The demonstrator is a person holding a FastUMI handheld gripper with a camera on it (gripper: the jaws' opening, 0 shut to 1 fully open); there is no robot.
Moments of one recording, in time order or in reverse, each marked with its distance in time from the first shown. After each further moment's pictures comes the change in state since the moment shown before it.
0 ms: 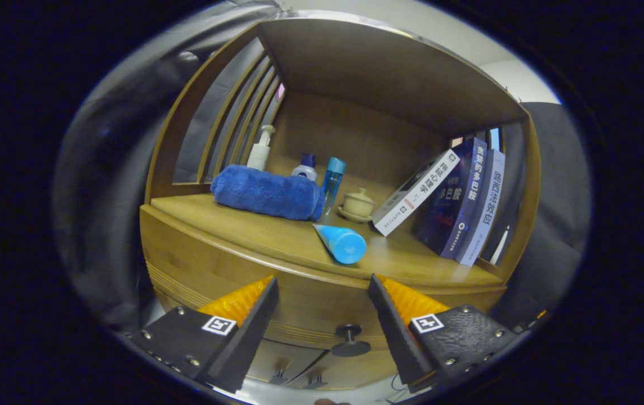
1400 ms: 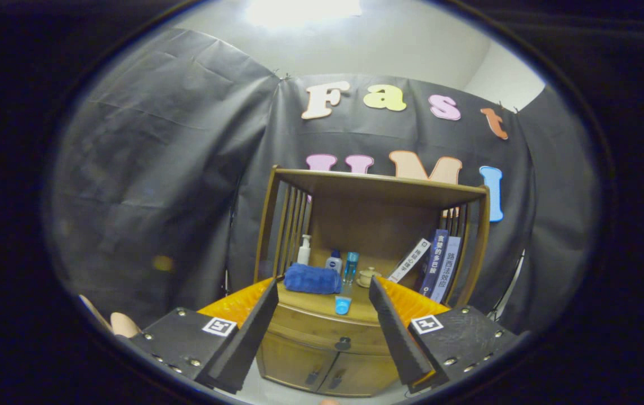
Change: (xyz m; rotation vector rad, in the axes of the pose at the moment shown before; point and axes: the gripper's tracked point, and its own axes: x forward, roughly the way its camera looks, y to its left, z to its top) arm -0.256 -0.076 0.175 0.181 -0.266 0.282
